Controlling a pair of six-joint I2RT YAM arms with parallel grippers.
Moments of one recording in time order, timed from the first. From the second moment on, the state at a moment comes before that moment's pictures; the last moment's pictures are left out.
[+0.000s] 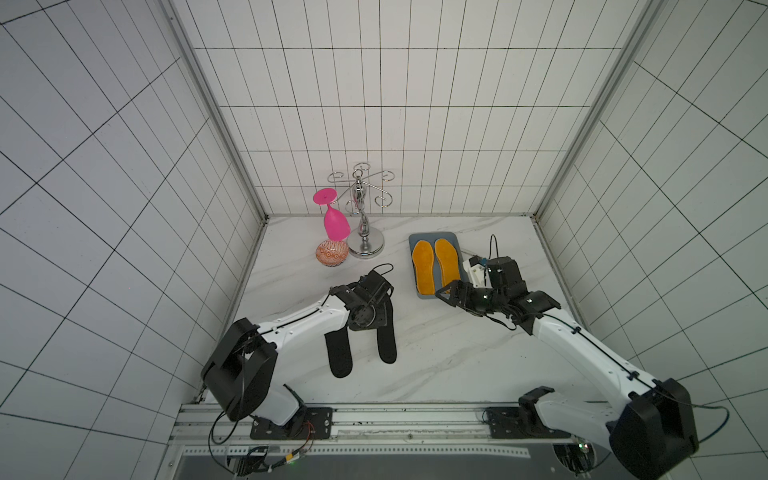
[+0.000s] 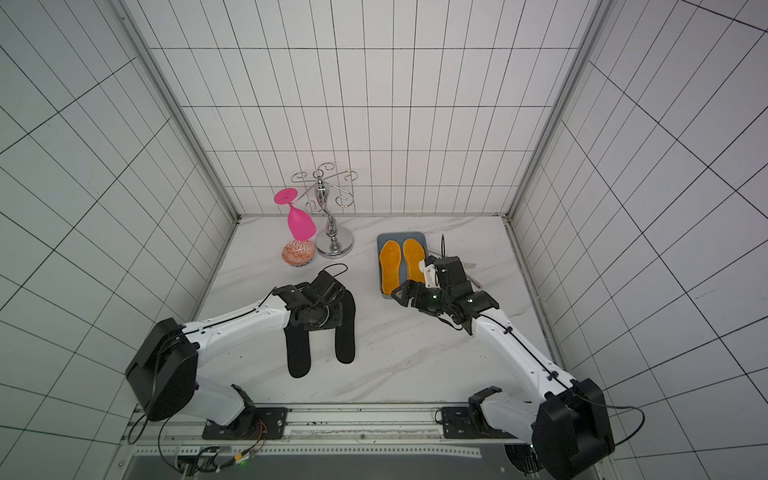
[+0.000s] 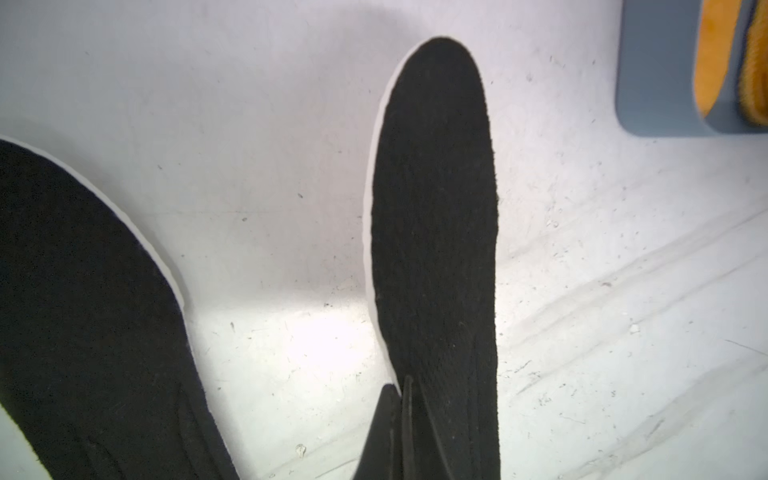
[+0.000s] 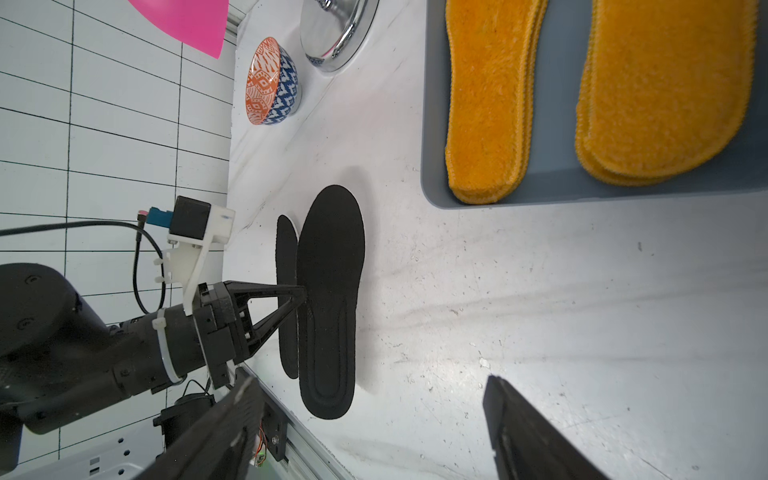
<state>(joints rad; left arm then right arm) -0.69 1.47 0.96 -0.67 0.00 -0.76 0.51 1.16 0.82 -0.42 -0.48 0.65</state>
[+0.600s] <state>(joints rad) -0.65 1.22 0.87 -0.29 0.35 -0.81 0.53 1.24 0.80 -0.16 -0.68 0.73</state>
